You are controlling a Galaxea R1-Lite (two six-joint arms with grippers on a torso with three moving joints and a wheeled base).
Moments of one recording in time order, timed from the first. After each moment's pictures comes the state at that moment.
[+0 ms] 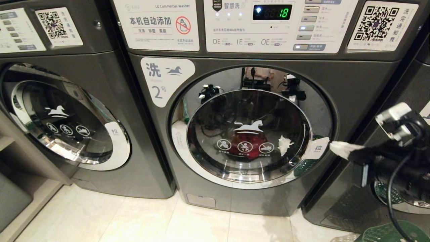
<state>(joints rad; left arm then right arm) -0.01 0.00 0.00 0.00 -0.02 0.10 0.31 1.28 -0.53 -0.55 0.02 -0.16</state>
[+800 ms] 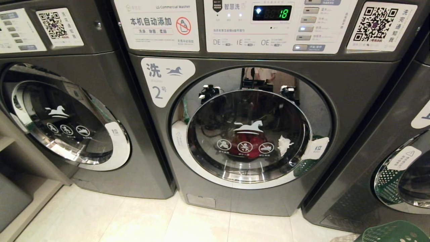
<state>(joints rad) -0.01 0.00 0.00 0.01 -0.01 0.09 0.05 0.19 -0.04 -0.08 0.15 -0.11</state>
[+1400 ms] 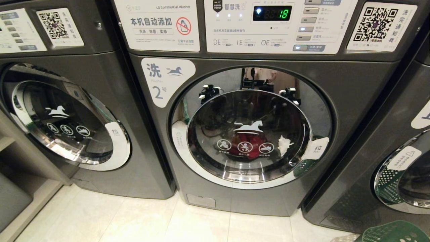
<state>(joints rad) -0.01 0.00 0.00 0.00 -0.01 0.08 0.01 0.00 0.00 -0.08 0.00 -0.04</state>
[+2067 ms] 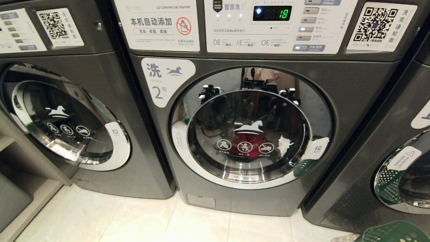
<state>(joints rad) -0.01 0.00 0.00 0.00 -0.01 0.08 0.01 0.00 0.00 -0.08 0.00 -0.07</state>
